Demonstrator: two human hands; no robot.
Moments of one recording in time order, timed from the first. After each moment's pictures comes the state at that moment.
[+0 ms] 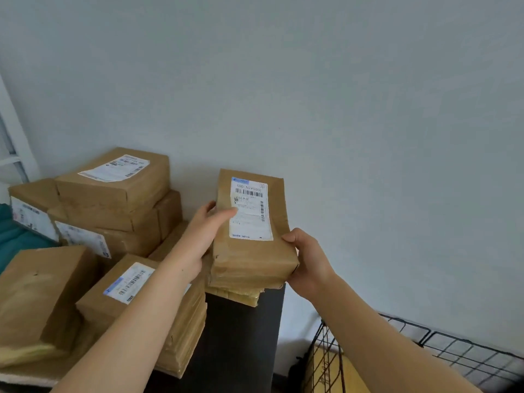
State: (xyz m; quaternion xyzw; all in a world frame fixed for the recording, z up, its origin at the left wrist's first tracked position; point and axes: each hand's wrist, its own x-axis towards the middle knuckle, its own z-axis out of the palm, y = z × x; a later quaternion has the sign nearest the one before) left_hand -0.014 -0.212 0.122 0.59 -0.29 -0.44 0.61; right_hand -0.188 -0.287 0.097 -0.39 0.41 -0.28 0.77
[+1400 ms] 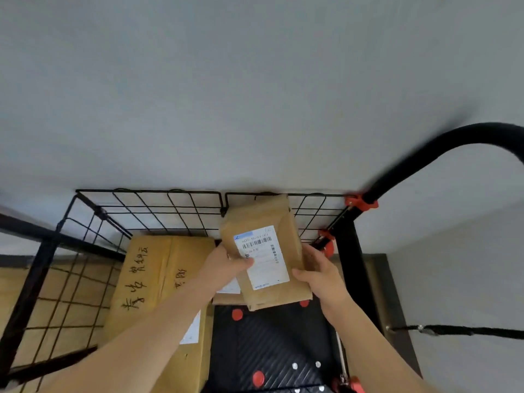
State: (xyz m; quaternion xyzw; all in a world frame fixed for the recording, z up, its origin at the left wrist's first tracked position) left_hand -0.600 -0.407 -0.174 0.69 -0.35 -0.60 0.21; right_hand -0.807 -0.411 -0.193 -0.34 0.67 -0.25 0.61
